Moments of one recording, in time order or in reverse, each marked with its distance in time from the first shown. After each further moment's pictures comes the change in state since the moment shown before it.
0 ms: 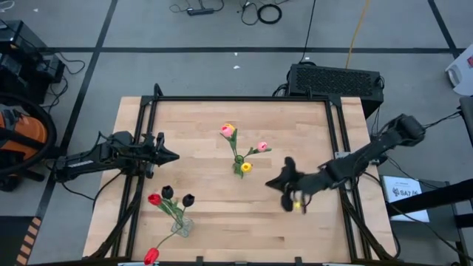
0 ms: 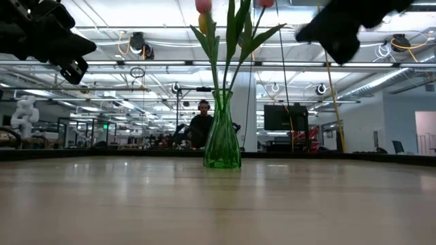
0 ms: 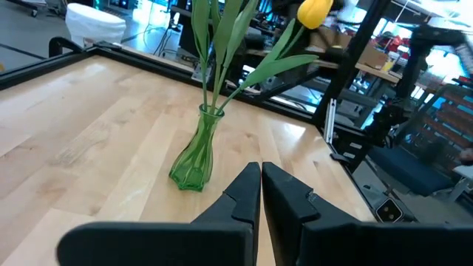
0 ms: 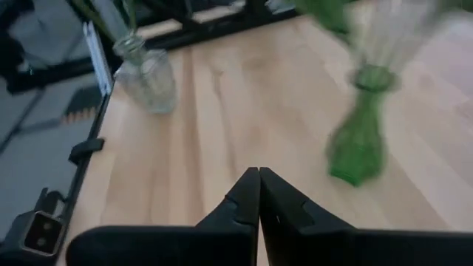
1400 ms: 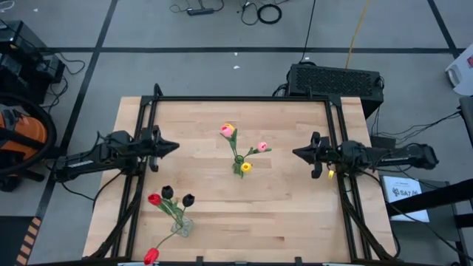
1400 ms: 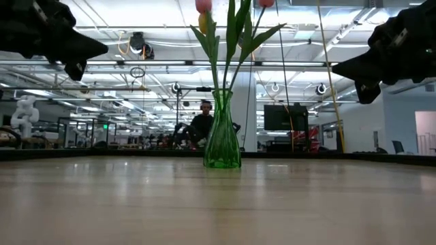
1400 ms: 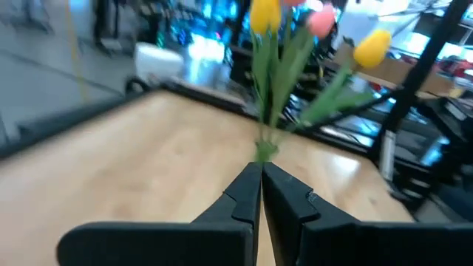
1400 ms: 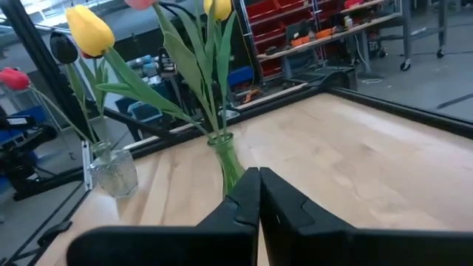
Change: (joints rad) left arm 0.000 0.000 0.000 0.050 -0.198 0.029; right arm -0.460 -1.066 -0.733 0.192 -0.286 -0.212
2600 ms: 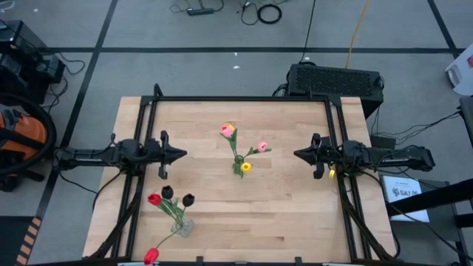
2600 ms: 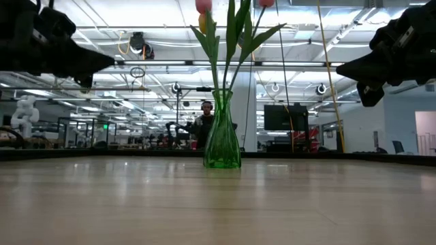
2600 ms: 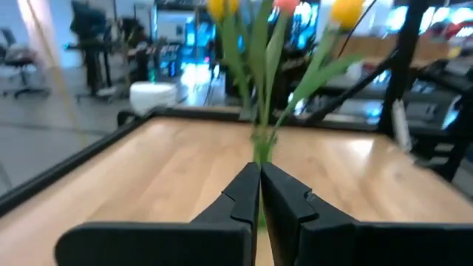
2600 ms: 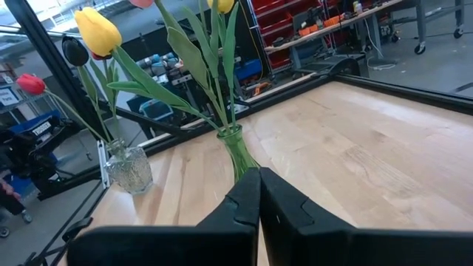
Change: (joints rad) left arm -0.177 0.071 -0.196 0.354 -0.142 0.241; right arm -0.021 -0.095 0.000 -0.107 -0.054 0.062
